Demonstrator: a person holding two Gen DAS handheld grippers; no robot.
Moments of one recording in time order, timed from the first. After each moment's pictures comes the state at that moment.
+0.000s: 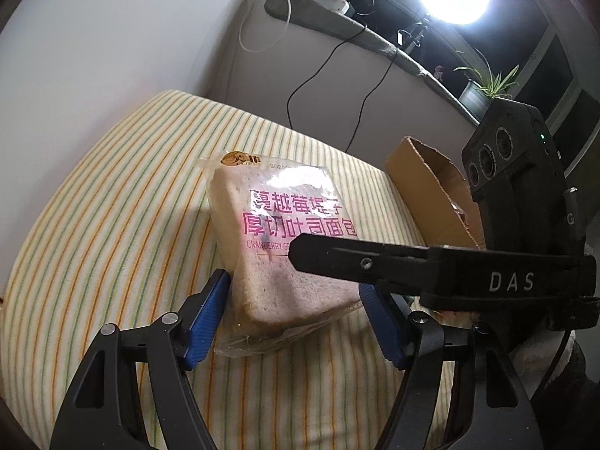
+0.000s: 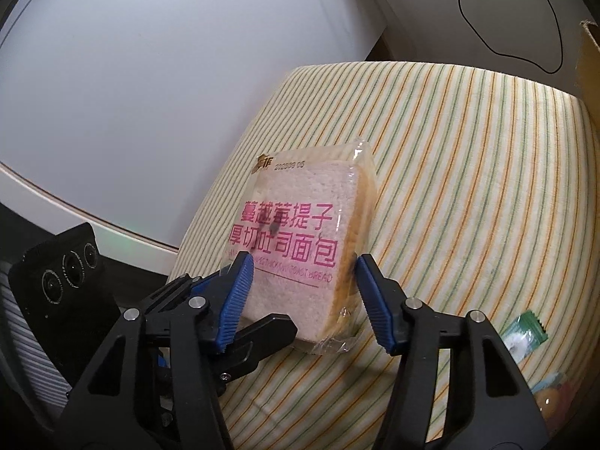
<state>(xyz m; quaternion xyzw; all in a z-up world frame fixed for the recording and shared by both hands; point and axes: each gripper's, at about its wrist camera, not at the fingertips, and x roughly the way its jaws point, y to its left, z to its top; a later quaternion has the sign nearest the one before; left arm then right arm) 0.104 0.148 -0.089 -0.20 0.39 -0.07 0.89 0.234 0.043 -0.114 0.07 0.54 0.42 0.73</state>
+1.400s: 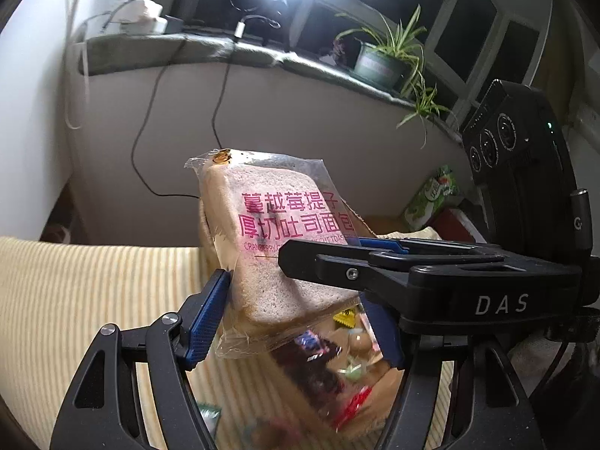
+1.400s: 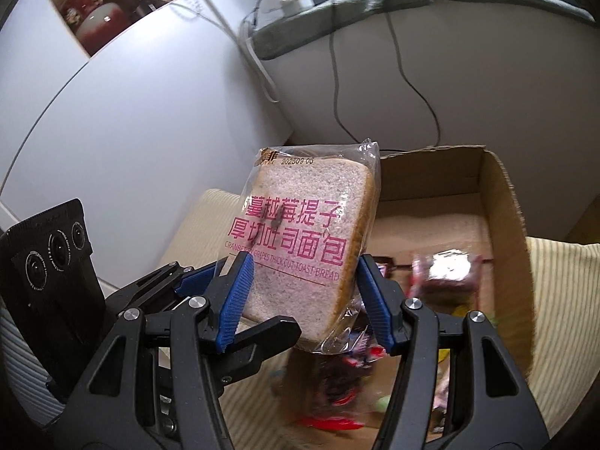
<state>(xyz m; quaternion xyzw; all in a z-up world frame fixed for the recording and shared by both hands) 0.235 -0.039 -0.016 -0.10 0.37 -0.21 0.90 0.293 -0.173 -0.024 0.08 0.45 0.33 0.83</state>
